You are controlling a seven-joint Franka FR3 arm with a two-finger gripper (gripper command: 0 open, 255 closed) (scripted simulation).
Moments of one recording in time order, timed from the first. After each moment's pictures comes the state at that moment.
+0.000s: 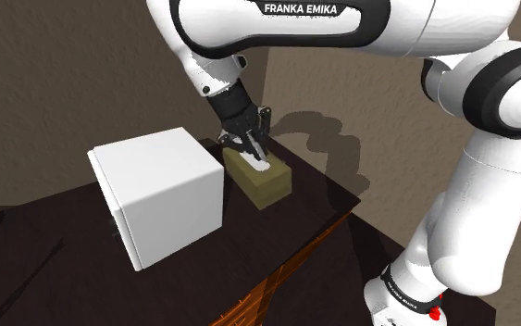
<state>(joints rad) 0.22 0.20 0.37 -1.48 -0.15 1.09 0.90</state>
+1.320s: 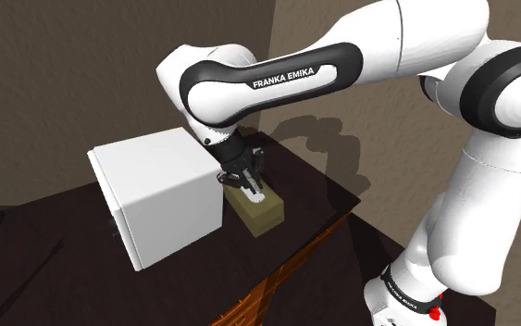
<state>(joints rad) 0.21 0.20 0.37 -1.75 -0.15 1.36 0.93</state>
